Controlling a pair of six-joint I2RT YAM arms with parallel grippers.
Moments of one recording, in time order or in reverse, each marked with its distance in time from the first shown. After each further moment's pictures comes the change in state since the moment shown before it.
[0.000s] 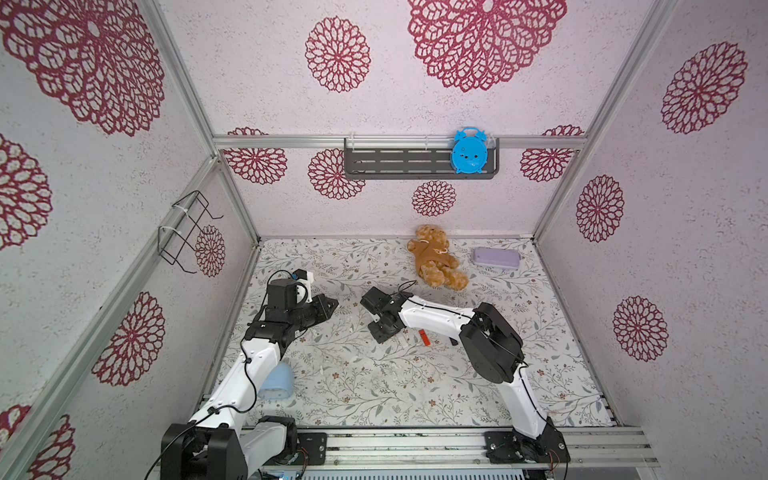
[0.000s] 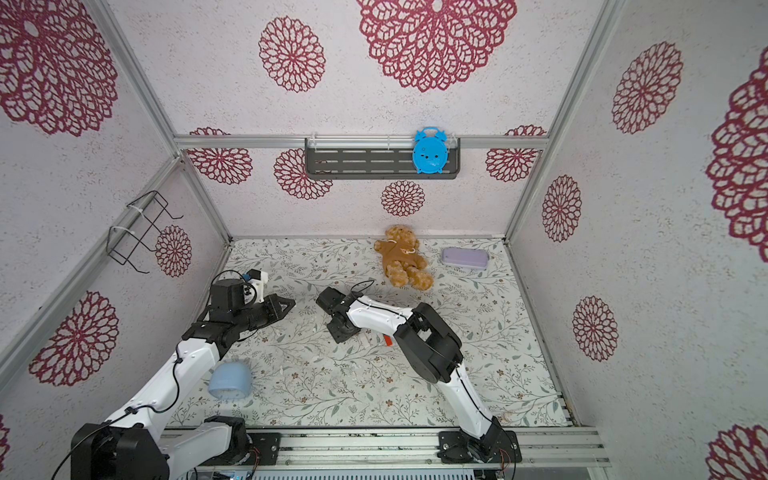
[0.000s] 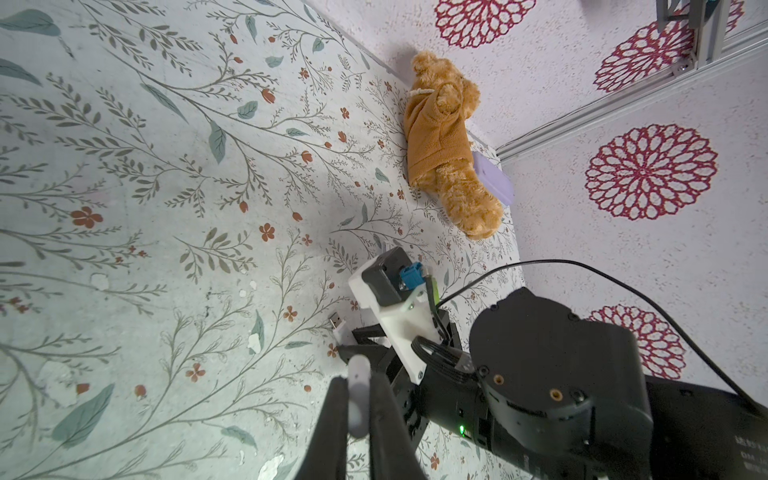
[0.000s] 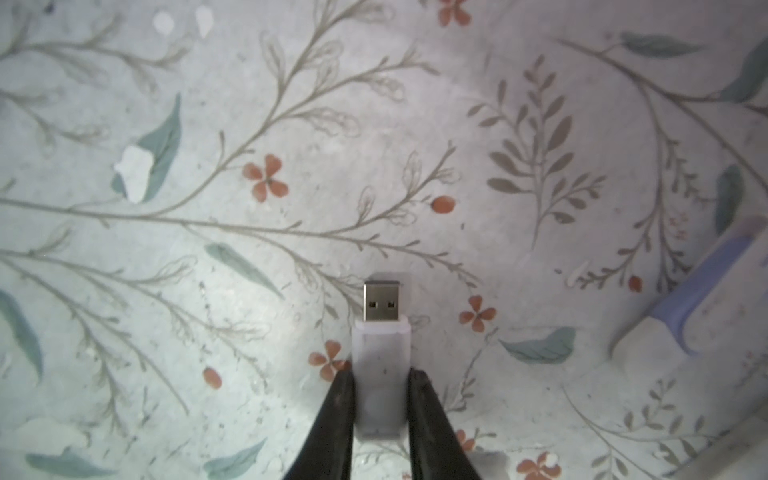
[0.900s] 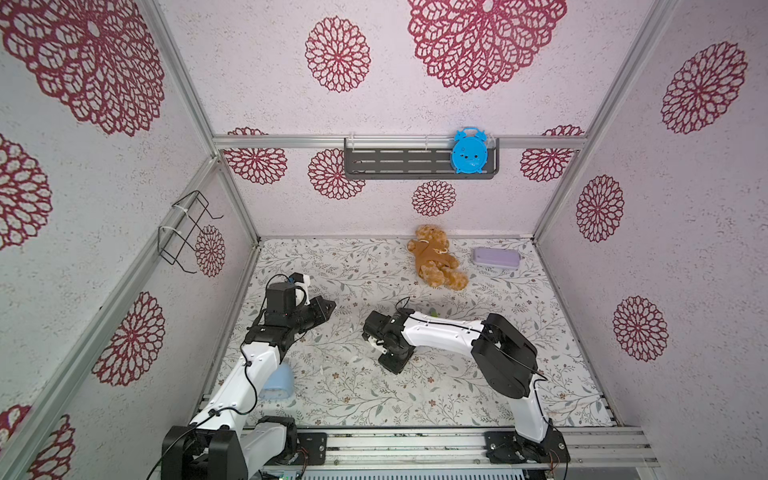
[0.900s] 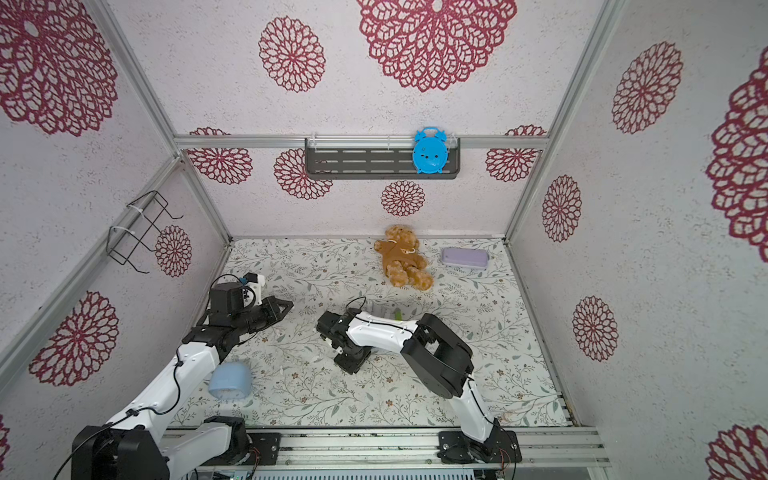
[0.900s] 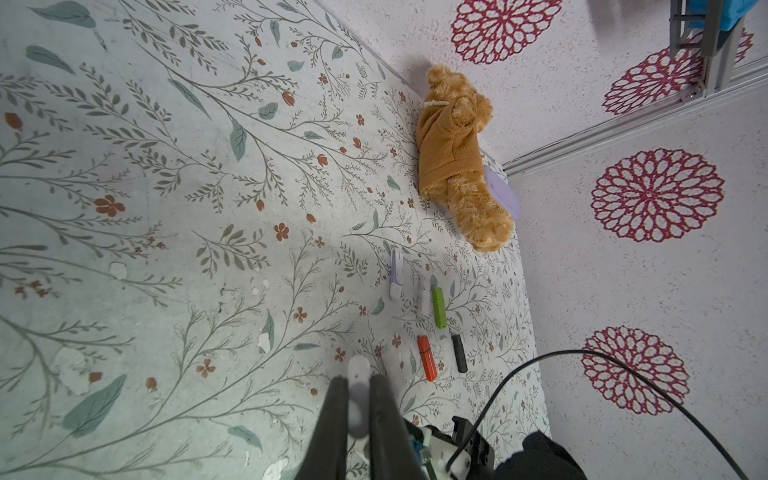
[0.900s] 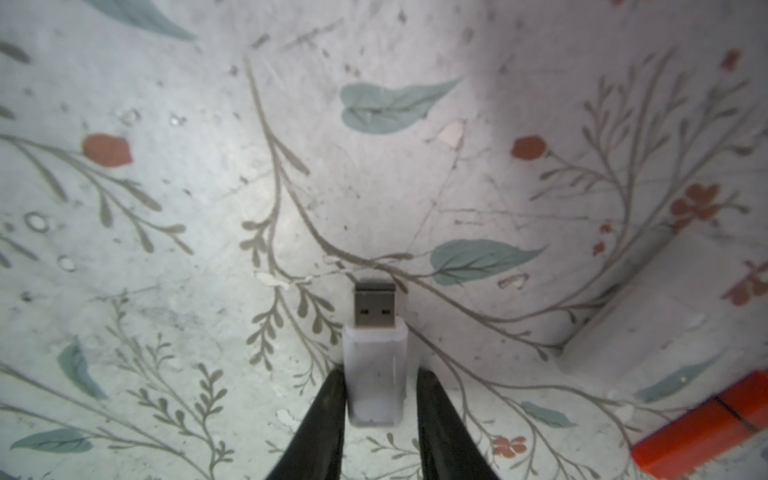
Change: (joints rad) left arm 0.012 -0.006 -0.042 0.040 -0.010 -0.043; right arm 0.094 -0.109 -0.148 -0.196 -0.066 -0.150
